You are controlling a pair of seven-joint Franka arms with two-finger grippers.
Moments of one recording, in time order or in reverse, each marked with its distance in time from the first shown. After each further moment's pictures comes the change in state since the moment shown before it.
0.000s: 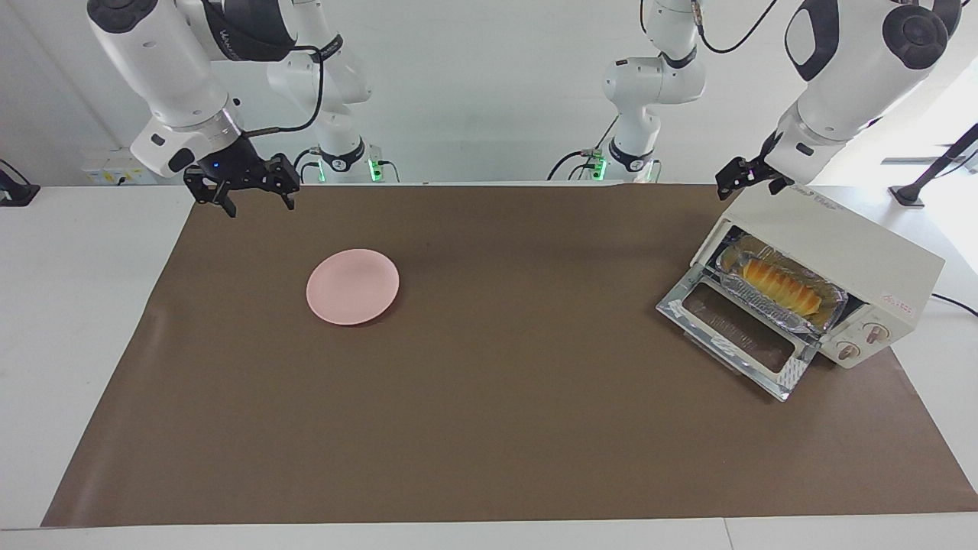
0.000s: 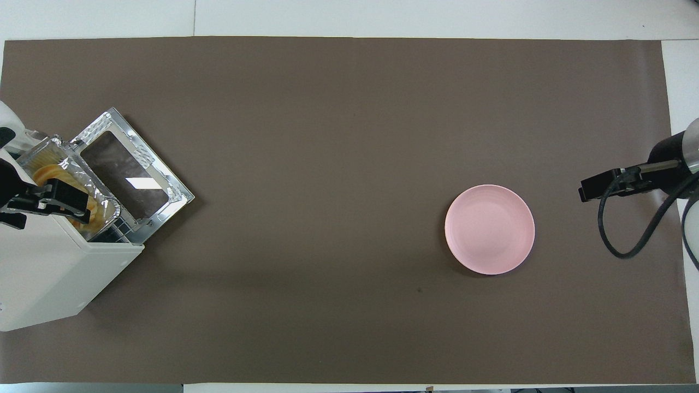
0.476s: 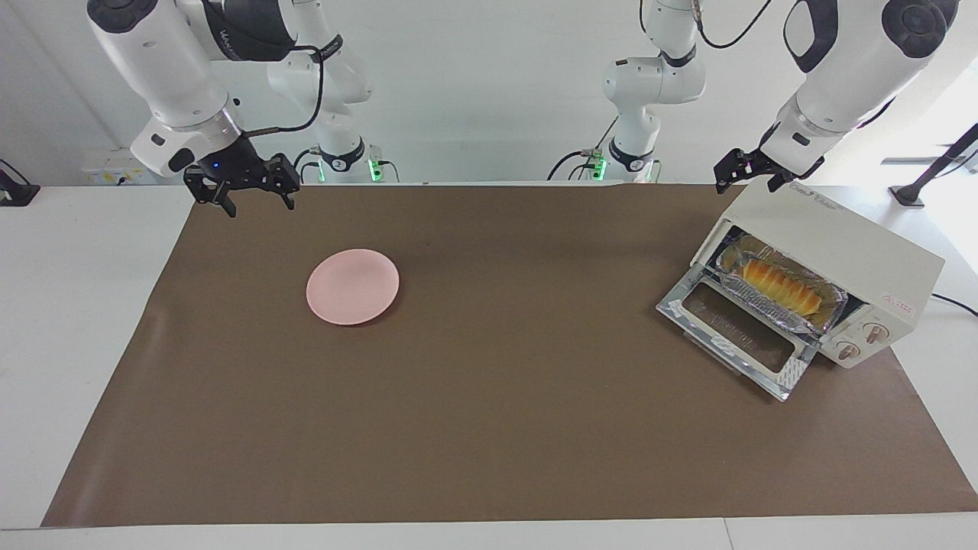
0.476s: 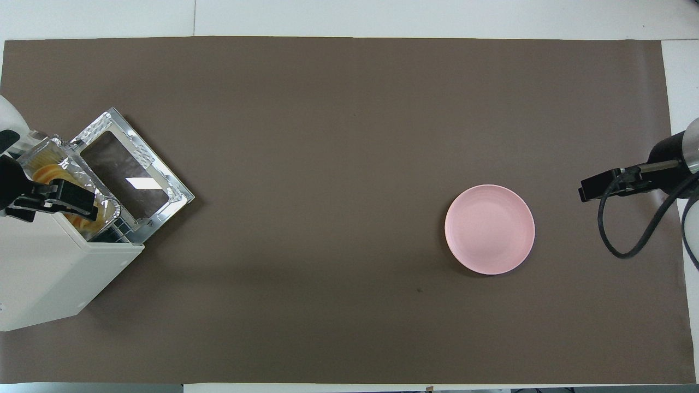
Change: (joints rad) left arm -0.021 -0.006 -0.005 -0.004 -0.021 0.047 0.019; right arm 0.000 0.000 0.000 0.000 0.000 0.000 0.000
